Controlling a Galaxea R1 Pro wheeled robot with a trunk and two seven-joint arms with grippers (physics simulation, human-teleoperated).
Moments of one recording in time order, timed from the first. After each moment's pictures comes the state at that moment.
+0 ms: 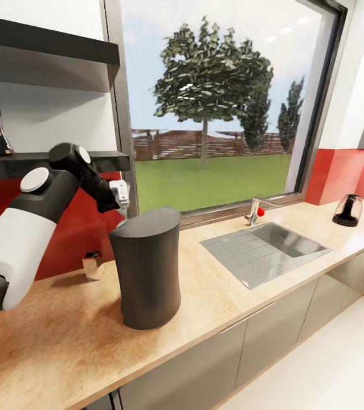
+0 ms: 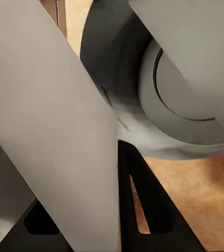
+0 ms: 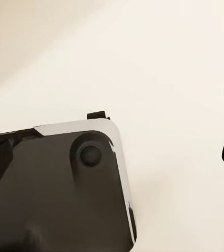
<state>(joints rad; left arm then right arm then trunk) -1.42 0.18 -0.37 -0.98 -1.02 0.50 -1.57 0.00 -0.07 -0.03 -0.21 -0.15 -0.10 0.00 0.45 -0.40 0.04</state>
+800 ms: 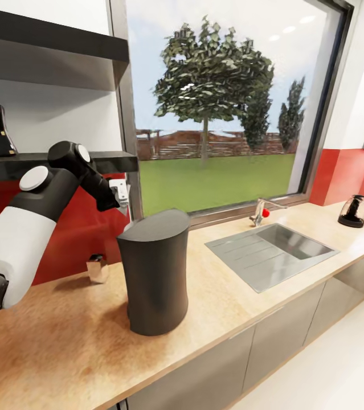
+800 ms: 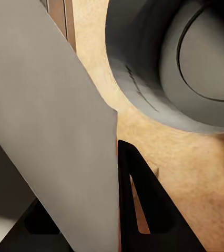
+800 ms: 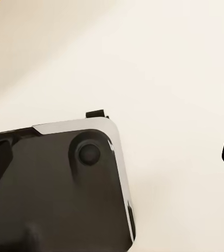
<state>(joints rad) -1.43 0.18 -0.37 -0.98 -1.02 0.47 -1.57 0.00 -0.07 -0.04 -0.21 -0.15 -0.10 0.00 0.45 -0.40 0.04</state>
